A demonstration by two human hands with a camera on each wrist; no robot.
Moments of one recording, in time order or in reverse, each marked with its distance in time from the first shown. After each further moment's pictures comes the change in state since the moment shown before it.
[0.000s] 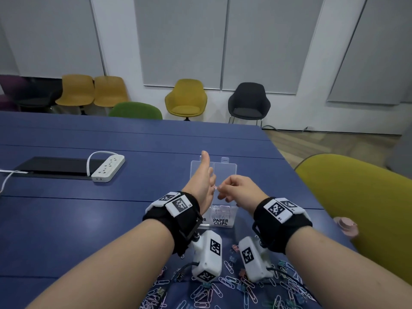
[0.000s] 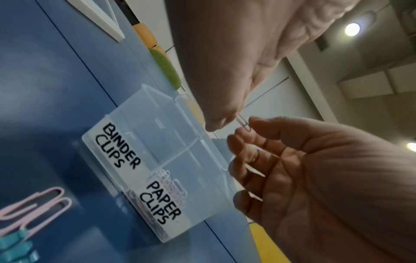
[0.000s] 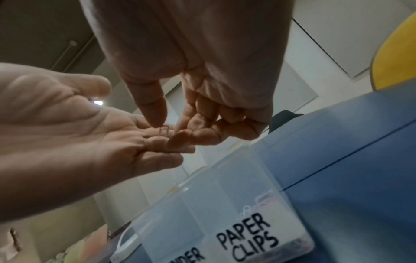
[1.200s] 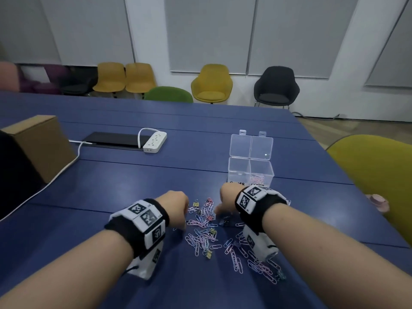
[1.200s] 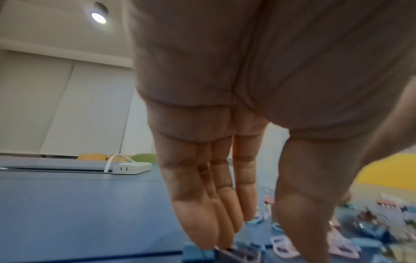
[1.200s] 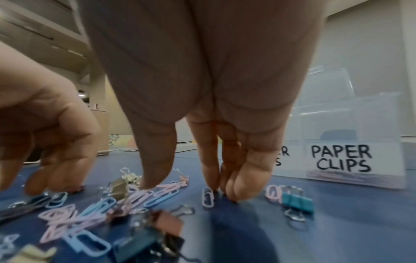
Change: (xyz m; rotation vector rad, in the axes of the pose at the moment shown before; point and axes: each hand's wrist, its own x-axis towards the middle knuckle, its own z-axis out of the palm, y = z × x) left_hand -0.137 -0.038 -0.143 1.718 0.059 -0.223; right_hand -0.048 -0.017 0.129 -1.110 -0.403 -0.017
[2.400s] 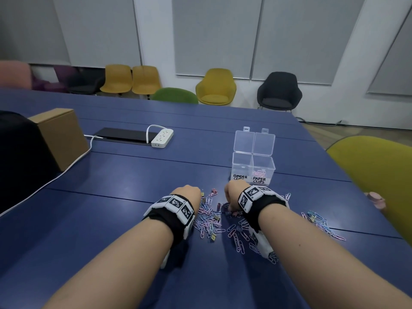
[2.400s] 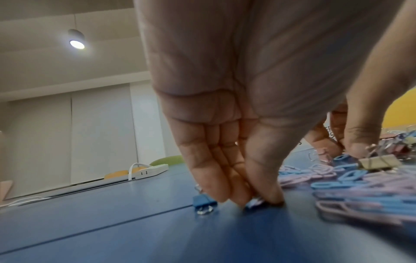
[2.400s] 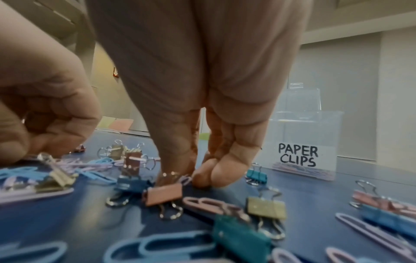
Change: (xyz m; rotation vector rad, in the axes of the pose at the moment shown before) left_hand -0.003 0.024 0.021 0.223 0.105 -0.057; right_hand -0.002 0.000 0.019 -0.141 -0.021 0.029
